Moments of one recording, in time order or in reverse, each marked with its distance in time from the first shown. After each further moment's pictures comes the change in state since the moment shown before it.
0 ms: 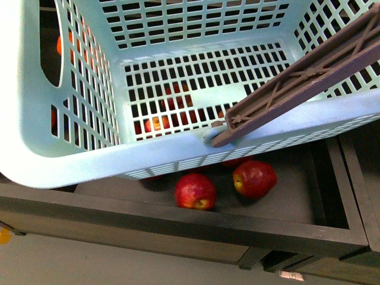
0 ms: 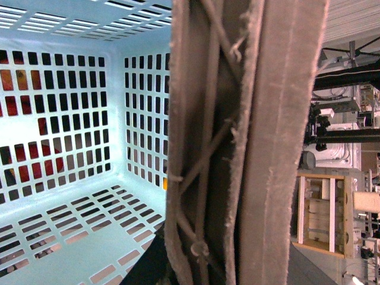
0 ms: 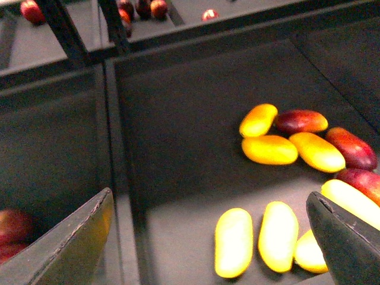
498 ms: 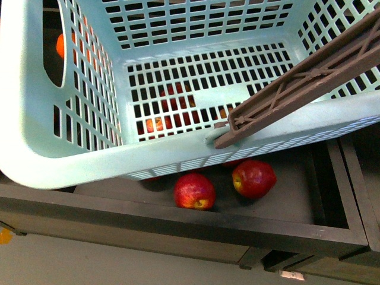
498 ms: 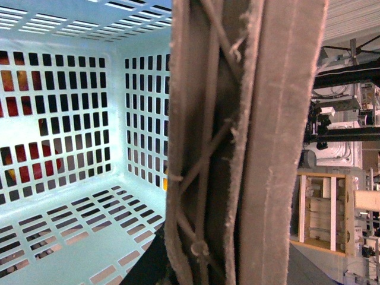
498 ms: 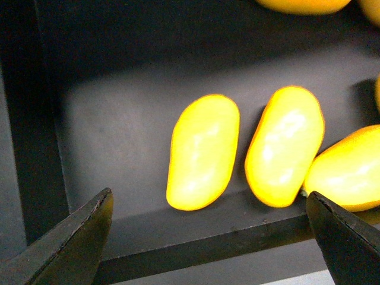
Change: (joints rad) left arm 0.000 0.000 0.000 0.000 0.002 0.000; right arm 0.042 1.188 0.533 0.000 0.127 -0.221
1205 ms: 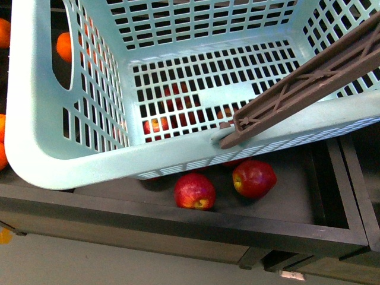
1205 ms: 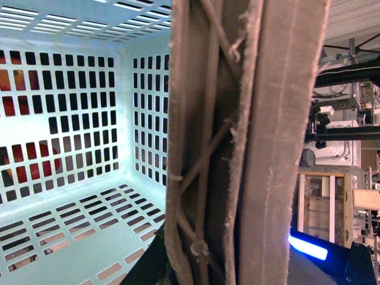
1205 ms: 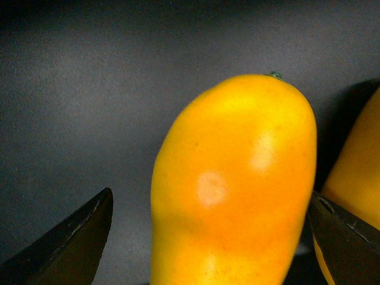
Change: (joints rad) left arm 0.000 0.000 0.000 0.000 0.001 0.000; right arm 0.076 0.315 0.353 -0.161 0.073 0.081
